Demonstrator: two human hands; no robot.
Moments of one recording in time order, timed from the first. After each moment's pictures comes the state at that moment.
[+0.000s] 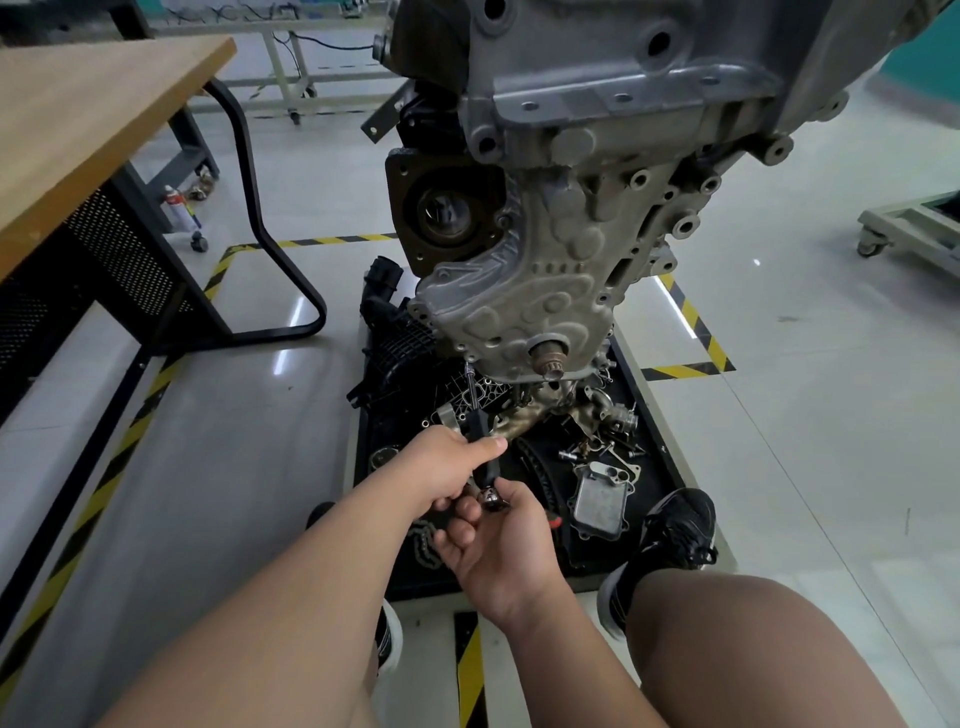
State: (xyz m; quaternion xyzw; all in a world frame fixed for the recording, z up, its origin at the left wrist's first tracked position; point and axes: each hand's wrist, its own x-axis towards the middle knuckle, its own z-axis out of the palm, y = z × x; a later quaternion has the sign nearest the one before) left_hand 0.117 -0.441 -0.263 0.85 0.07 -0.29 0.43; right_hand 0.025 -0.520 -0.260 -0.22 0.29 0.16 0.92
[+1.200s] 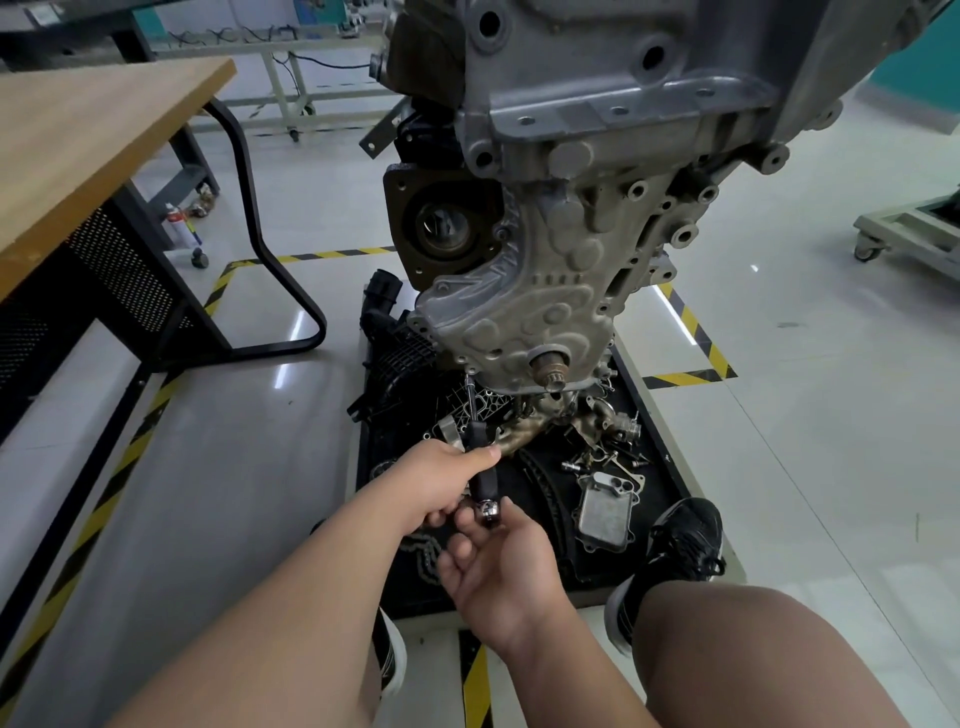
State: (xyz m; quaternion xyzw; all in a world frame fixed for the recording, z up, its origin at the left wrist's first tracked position) left_hand 0.123 -0.433 -0.268 0.83 0.07 -0.31 0.46; right_hand 0.020 -0.516 -0.247 -0.20 0.37 0.16 0.89
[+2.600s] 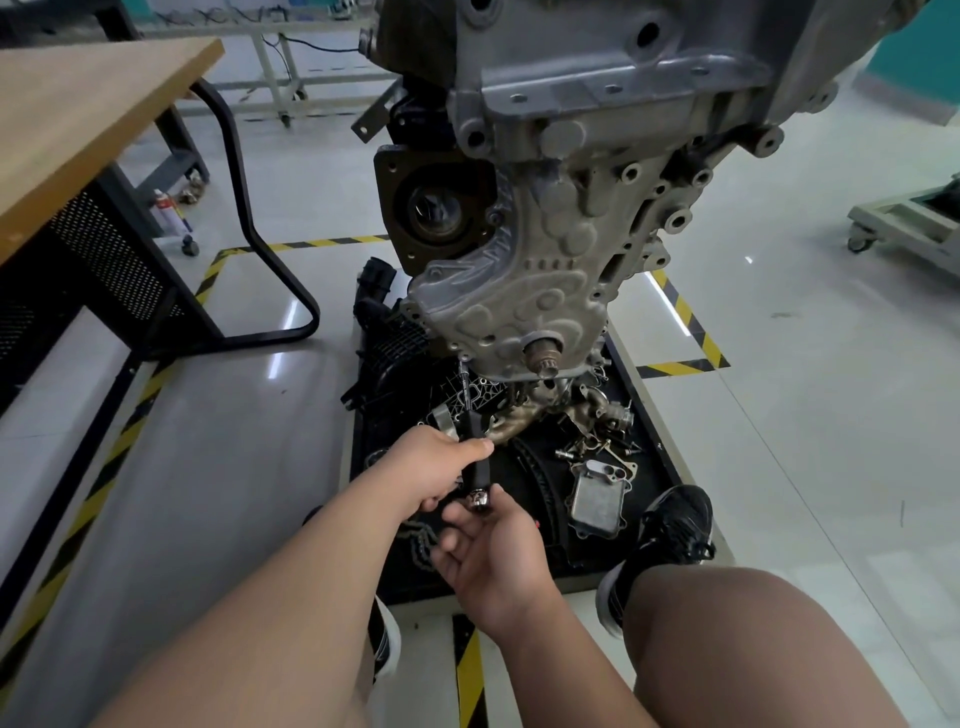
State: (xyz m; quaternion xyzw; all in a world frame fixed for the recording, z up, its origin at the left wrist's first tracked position) left_hand 0.122 -0.433 -0.270 0.85 0.07 -0.29 0.44; right_hand 0.020 -0.516 -0.259 -0.25 0.37 0.16 0.88
